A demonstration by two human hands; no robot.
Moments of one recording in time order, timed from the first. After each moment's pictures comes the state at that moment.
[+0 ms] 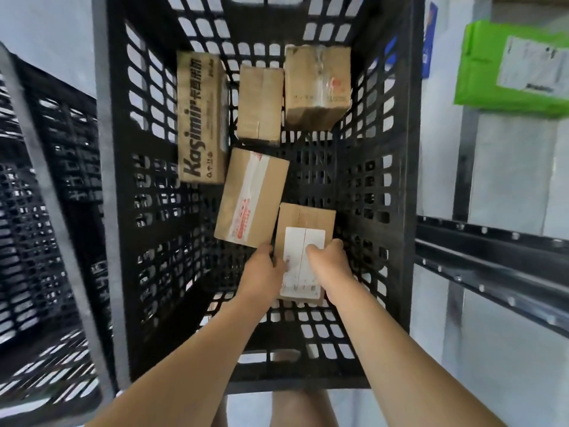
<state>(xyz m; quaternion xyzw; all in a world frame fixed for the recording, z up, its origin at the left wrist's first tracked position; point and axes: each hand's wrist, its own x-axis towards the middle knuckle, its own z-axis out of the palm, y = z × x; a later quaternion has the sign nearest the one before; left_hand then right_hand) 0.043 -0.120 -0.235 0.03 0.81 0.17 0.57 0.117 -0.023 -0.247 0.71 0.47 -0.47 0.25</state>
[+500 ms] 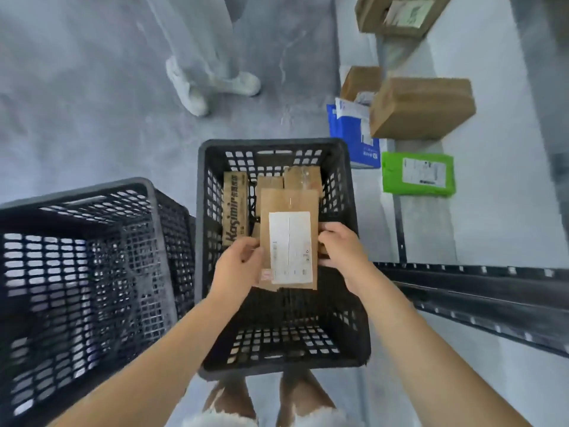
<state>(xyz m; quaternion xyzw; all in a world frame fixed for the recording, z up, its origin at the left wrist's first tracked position) -0.056 -0.121 -0.031 0.09 0.81 0.37 0.44 0.057 0.030 -0.015 0.59 0.52 -0.62 0.07</state>
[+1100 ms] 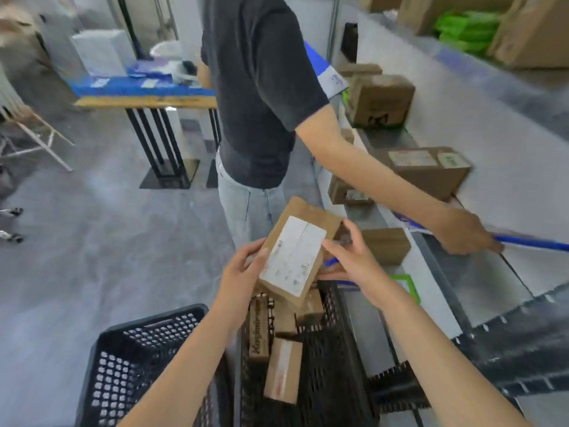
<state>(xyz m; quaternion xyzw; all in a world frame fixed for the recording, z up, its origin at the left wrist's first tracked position) -0.108 -0.134 0.276 0.19 0.67 0.63 0.36 0.033 0.035 0.288 0.40 0.59 -0.69 -0.14</state>
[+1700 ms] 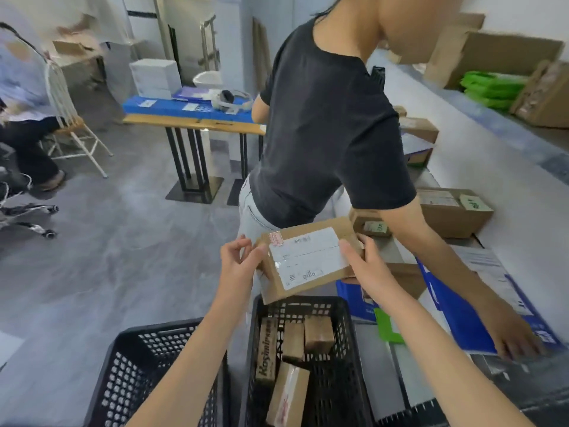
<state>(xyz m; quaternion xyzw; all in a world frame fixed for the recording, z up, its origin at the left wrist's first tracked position) -0.142 -0.153 0.306 0.12 0.60 0.74 0.27 0.009 0.026 0.323 0.40 0.72 -0.54 -0.15</state>
